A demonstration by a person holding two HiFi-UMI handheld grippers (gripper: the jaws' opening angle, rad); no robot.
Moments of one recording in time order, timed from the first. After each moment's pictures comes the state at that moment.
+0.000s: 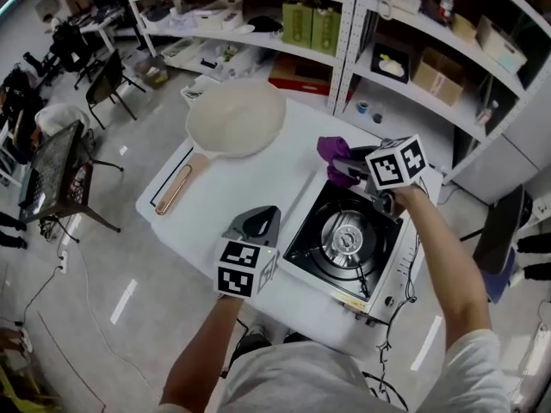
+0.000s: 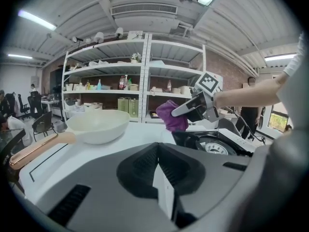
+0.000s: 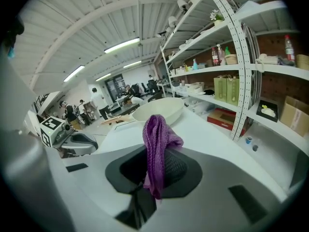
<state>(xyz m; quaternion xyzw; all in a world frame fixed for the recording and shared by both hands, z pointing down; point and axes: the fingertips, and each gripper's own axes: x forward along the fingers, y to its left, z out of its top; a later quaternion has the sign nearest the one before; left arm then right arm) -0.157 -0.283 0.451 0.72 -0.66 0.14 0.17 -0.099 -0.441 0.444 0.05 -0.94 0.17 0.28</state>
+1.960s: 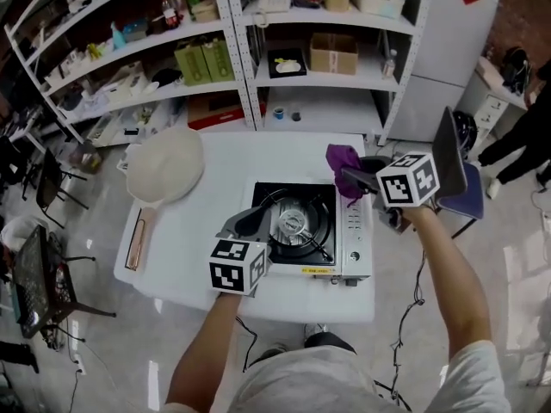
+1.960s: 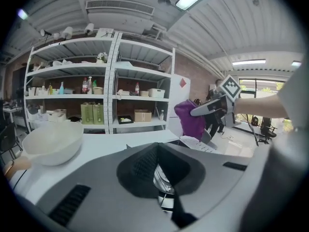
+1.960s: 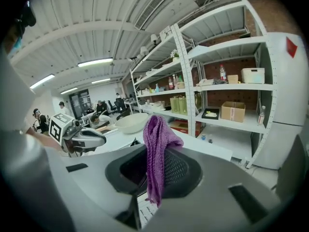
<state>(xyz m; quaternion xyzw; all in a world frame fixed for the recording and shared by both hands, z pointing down) -0.041 -0.301 0.416 0.83 -0.52 0.15 0.13 0.125 -0.385 0.393 0.29 -0.92 0.17 0.20</state>
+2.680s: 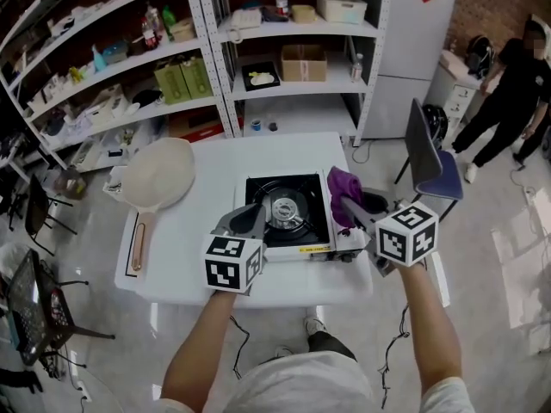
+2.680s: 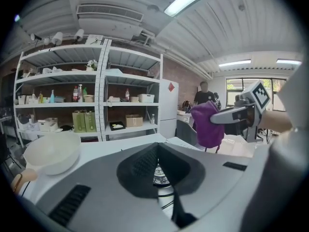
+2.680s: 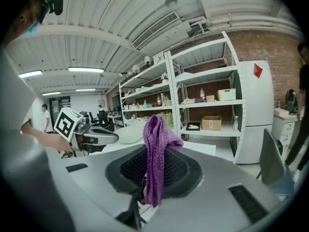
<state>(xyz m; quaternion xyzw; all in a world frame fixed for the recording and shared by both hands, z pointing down) -0.034 -0.249 0.378 0.86 -0.47 0.15 0.10 0.136 -0.238 0.355 0.43 -0.89 0.12 0.11</state>
